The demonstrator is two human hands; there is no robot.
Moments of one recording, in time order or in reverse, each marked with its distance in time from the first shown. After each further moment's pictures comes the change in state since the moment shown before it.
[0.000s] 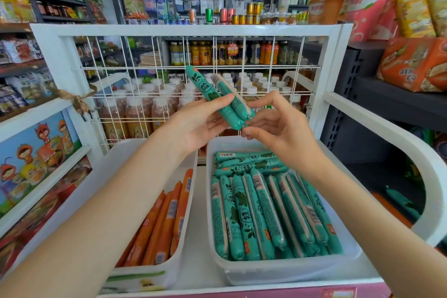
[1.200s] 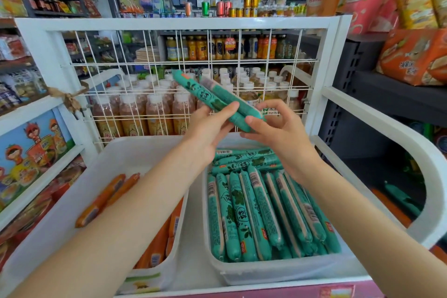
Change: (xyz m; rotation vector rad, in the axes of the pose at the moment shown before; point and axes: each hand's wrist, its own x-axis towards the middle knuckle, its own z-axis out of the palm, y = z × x) left_hand 0.020 -0.035 0.009 -0.045 0.091 0.147; right_hand 0.000 0.018 0.004 0.434 0.196 0.381
